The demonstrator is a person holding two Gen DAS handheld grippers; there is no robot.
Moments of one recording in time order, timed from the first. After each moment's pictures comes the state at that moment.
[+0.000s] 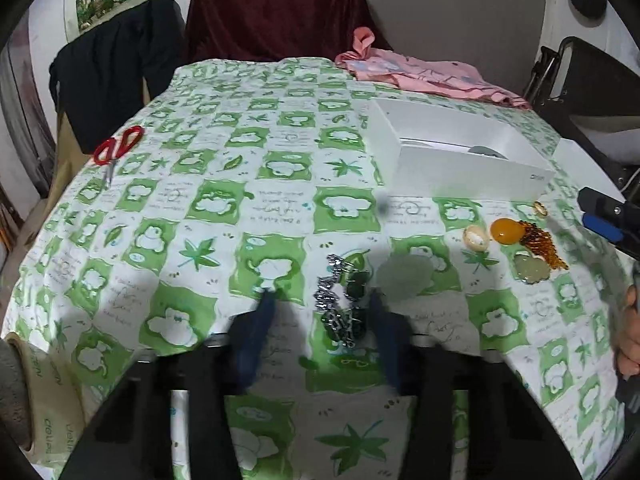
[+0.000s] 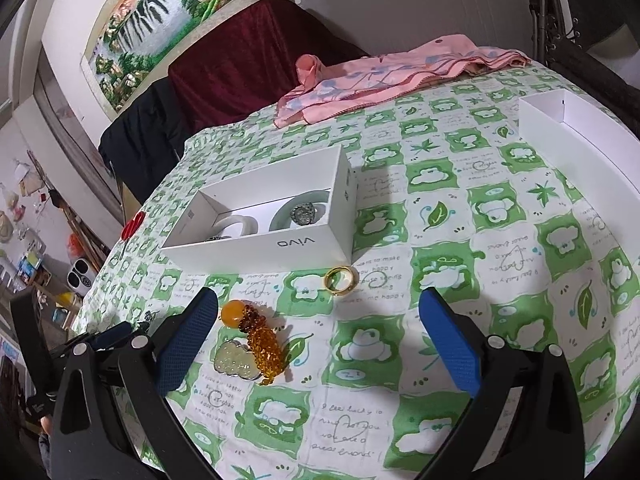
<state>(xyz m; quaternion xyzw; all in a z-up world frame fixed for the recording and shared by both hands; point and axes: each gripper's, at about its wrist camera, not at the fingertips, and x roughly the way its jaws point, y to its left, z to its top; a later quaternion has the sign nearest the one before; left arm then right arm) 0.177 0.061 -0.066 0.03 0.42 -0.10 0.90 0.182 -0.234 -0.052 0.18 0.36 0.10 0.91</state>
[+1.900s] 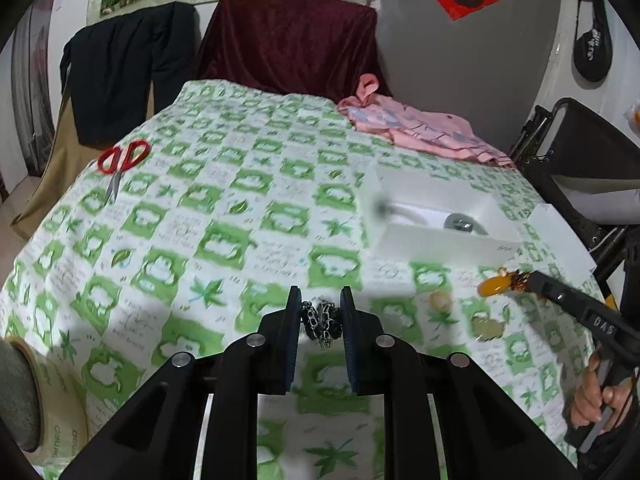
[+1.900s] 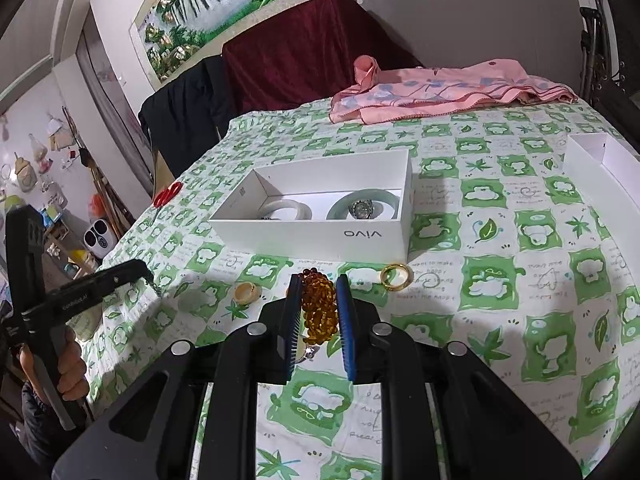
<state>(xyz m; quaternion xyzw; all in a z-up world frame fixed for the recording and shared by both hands) 0.176 0.076 -0.024 -0.05 0.37 -0.12 0.92 0.170 -0.208 -0.038 0.13 0.35 0.17 0.91</state>
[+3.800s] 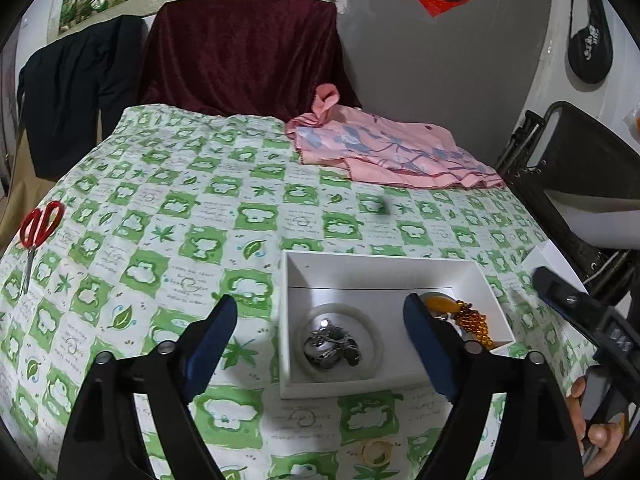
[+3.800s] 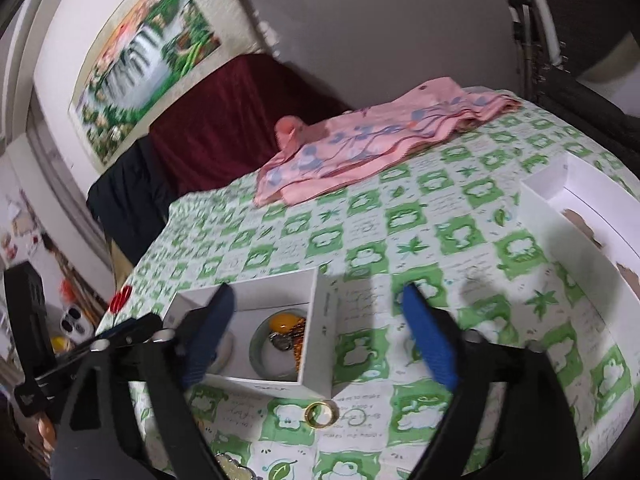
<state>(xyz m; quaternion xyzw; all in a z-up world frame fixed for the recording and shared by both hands) 0.280 -0.002 -0.017 -0.05 0.36 -0.15 0.92 0.238 -0.268 -0.021 0.22 0.29 0.05 0.93</state>
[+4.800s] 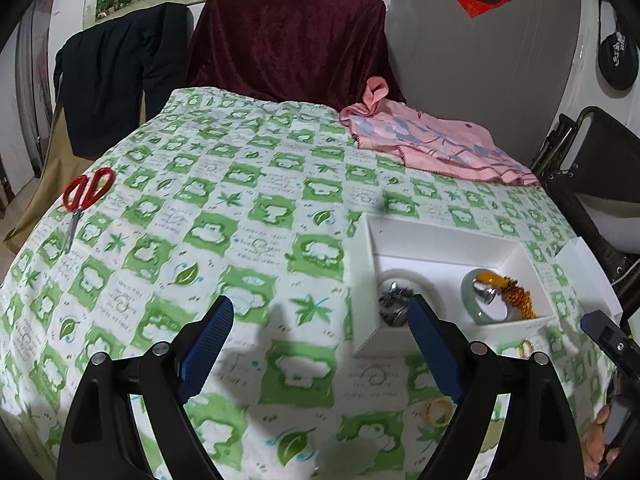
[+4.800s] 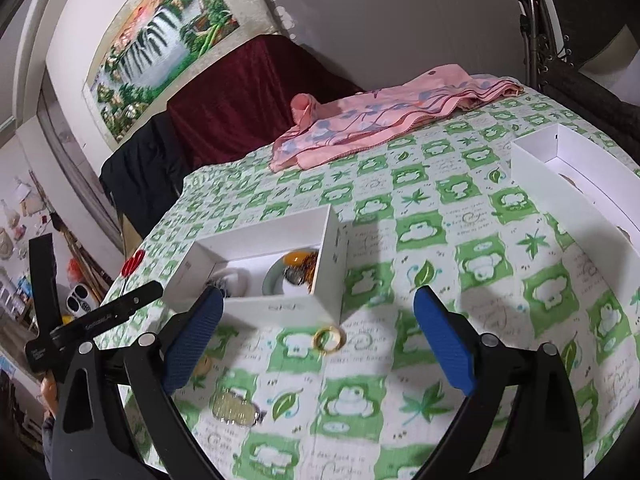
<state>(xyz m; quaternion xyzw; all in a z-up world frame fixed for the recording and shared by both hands) 0.258 0.038 -0.032 -0.05 0.38 -0.09 0.92 0.192 -0.251 -0.035 0.19 0.31 0.09 0.93</state>
